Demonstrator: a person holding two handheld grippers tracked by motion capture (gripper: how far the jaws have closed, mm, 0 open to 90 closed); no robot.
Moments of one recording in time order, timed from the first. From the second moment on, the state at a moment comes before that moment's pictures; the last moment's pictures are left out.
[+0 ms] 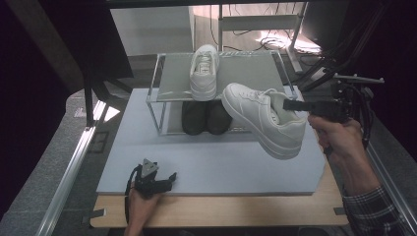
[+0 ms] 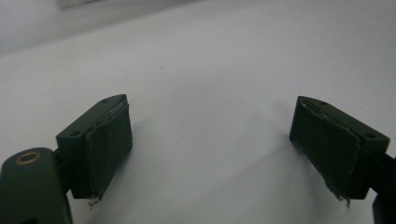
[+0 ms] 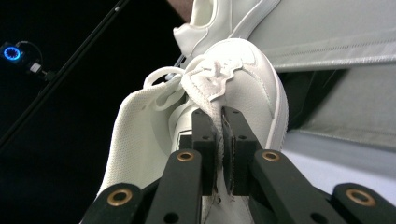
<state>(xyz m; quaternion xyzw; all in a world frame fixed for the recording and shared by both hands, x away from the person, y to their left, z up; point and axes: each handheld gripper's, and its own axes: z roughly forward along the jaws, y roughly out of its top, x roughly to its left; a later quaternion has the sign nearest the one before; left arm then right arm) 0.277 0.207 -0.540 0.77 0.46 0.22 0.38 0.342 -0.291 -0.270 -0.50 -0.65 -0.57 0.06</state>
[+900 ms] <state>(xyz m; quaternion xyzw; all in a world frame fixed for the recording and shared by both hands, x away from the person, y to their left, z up) 0.277 0.207 -0.540 0.77 0.46 0.22 0.38 0.417 -0.266 -0.279 -0.57 -0.61 -0.56 0.00</state>
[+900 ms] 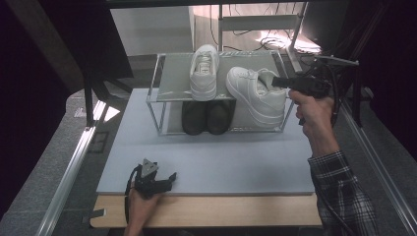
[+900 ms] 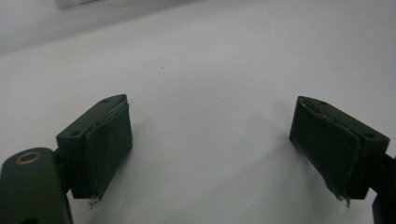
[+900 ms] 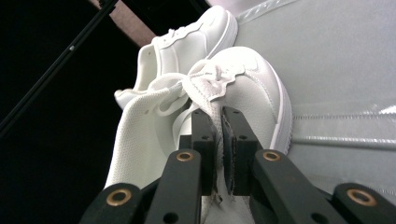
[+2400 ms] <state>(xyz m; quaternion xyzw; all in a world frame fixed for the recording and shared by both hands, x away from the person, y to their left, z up) 0.277 0.207 -0.540 0.77 0.46 0.22 0.39 0.433 -0.258 -0.282 -0.55 -0.62 -0.56 -0.07</state>
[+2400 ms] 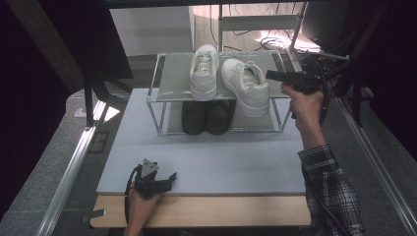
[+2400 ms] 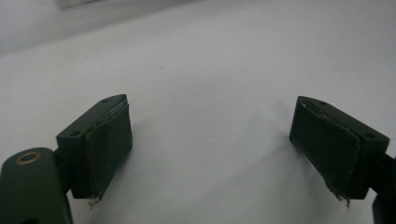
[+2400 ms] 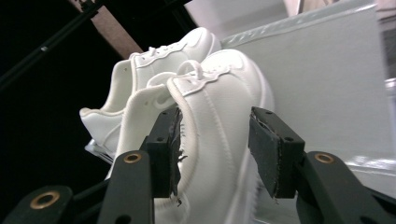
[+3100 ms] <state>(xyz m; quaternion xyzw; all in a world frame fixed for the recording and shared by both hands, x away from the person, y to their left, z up) 0.277 0.207 -0.540 0.77 0.46 0.22 0.39 0.374 -0.284 -0.317 -0.49 -0.65 -0.57 -0.04</state>
